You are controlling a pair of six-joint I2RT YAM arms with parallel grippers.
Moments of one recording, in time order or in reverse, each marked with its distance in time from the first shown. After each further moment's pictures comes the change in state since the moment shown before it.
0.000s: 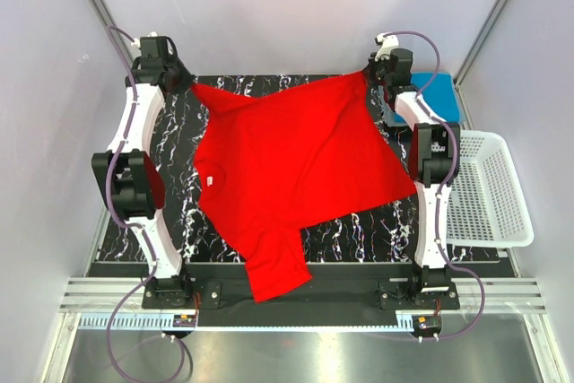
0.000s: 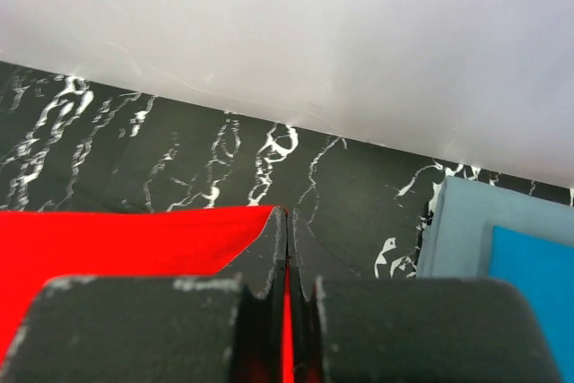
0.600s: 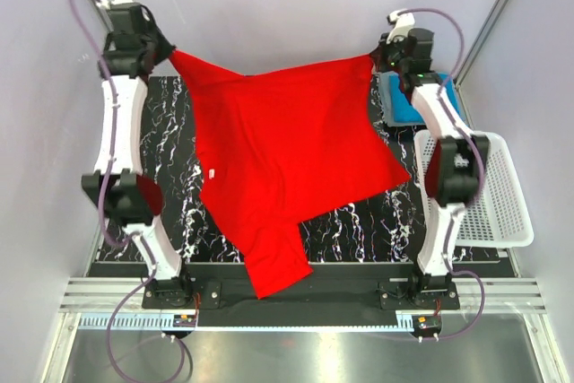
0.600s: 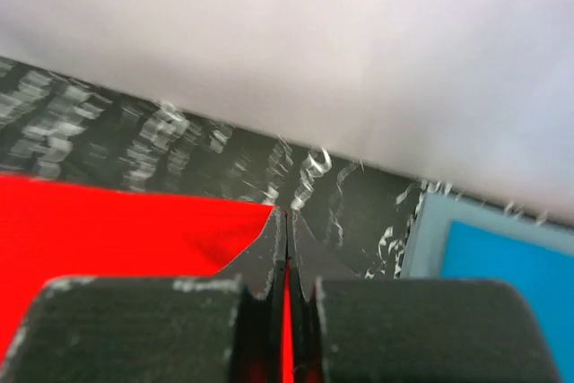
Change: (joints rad) left arm 0.005 -0.037 0.274 -0.140 -0.113 0.101; right arm -0.002 -0.293 -0.134 -0.125 -0.053 -0.022
